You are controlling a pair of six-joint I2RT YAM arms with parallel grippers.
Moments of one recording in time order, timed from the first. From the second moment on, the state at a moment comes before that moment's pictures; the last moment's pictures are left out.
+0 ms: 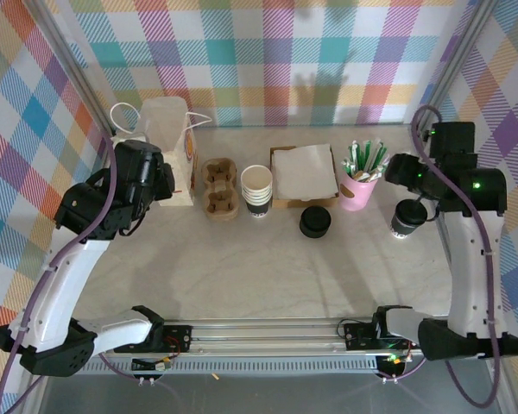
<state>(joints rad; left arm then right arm) -0.50 1.15 1.67 -1.27 -0.51 -0.52 0.07 1.21 1.76 -1.37 0.08 0.34</state>
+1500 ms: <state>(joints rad) -0.39 0.53 1.06 -1.34 -0.27 -0.65 0.94 2.44 2.46 -1.07 0.31 0.55</state>
